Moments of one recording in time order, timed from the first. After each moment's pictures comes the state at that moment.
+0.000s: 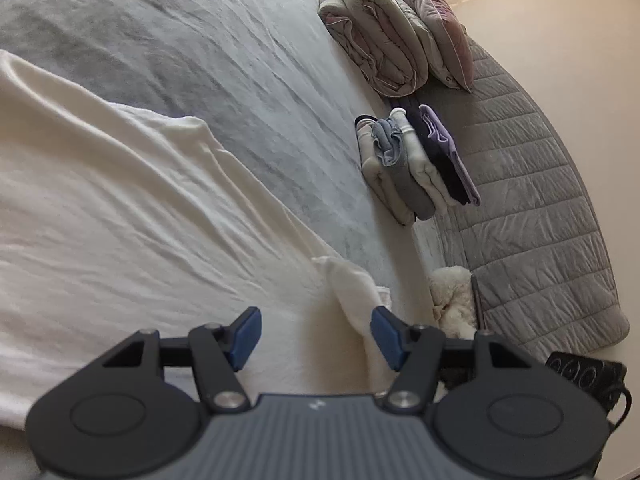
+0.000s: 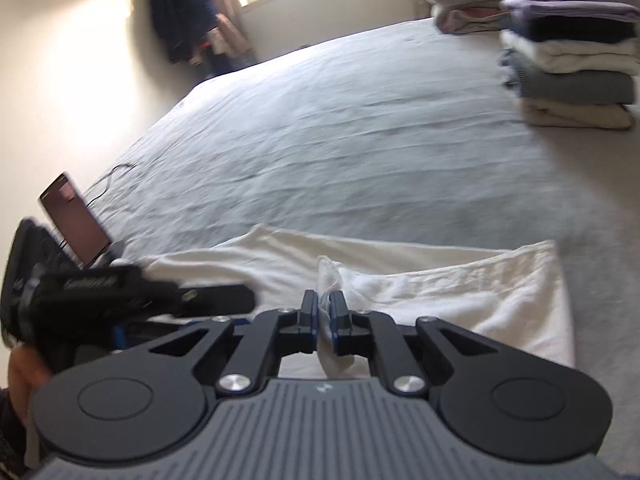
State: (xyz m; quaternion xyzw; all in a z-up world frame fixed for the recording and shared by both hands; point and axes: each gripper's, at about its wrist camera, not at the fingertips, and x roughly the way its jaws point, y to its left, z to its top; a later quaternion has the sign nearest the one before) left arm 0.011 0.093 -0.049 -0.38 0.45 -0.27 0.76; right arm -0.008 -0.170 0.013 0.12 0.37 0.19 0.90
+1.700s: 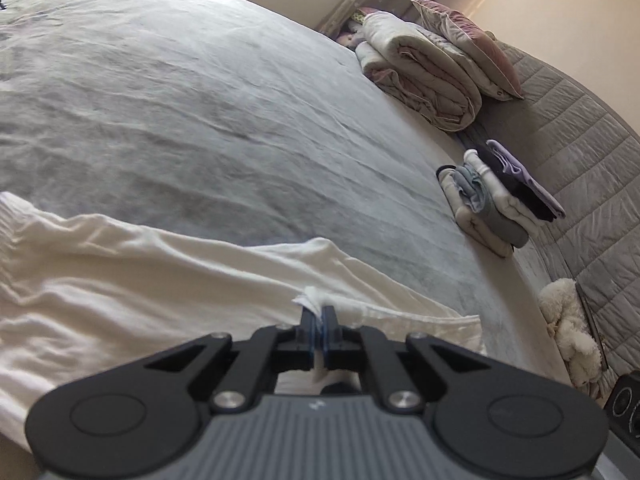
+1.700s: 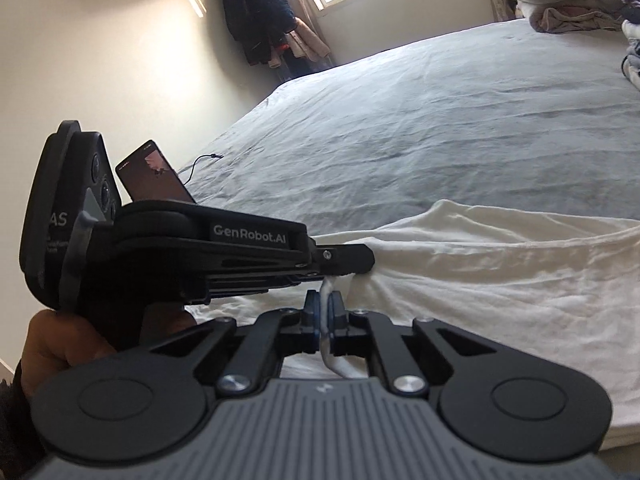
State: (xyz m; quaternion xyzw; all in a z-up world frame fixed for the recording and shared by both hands) left arm 0.014 0.162 -0.016 -0.21 0.40 -0.15 0.88; right arm -0.009 -0.043 -0.009 0.15 0.33 0.29 0.88
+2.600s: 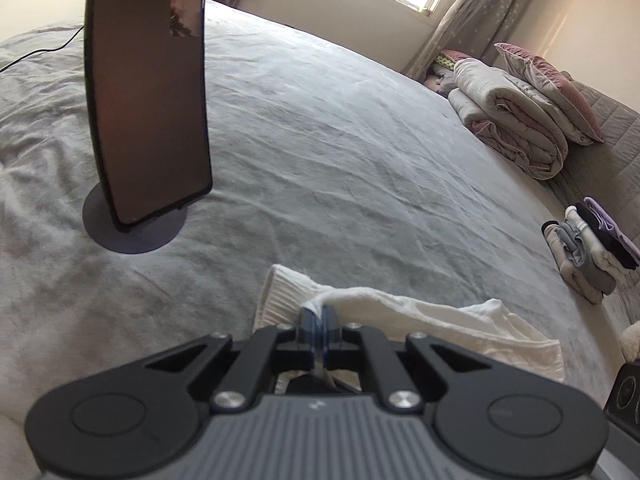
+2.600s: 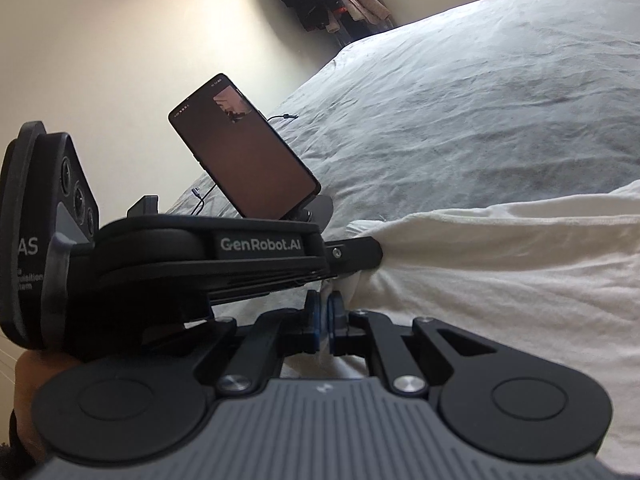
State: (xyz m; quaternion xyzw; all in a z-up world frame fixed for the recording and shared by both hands) left arm 0.003 0.286 -0.019 -0.19 0.37 -0.02 0.91; right arm 0.020 0.092 -0.029 0.17 0.36 0.38 0.84
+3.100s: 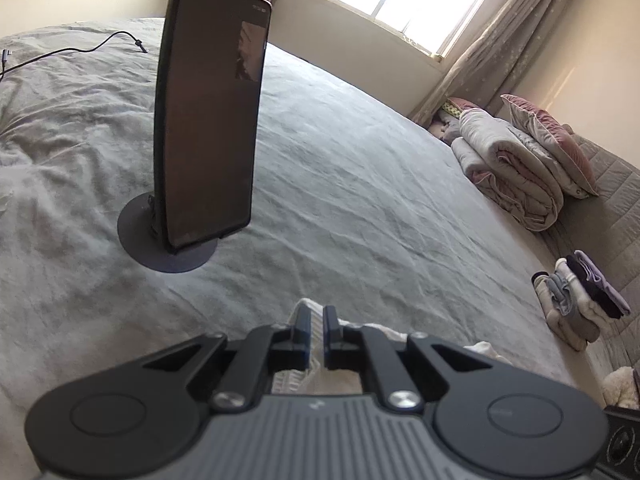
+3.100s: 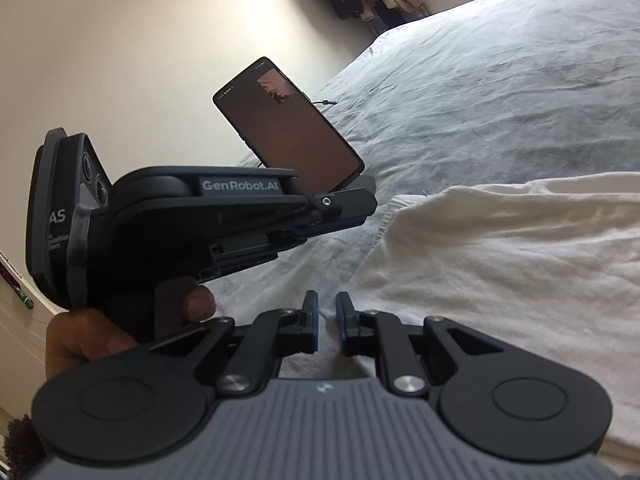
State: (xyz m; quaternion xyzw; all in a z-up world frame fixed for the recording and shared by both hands) left arm -0.019 0.312 -0.007 -0.24 0.32 -0.03 0.91; right arm 0.004 0.084 -0.029 0.19 0.36 0.43 0.81
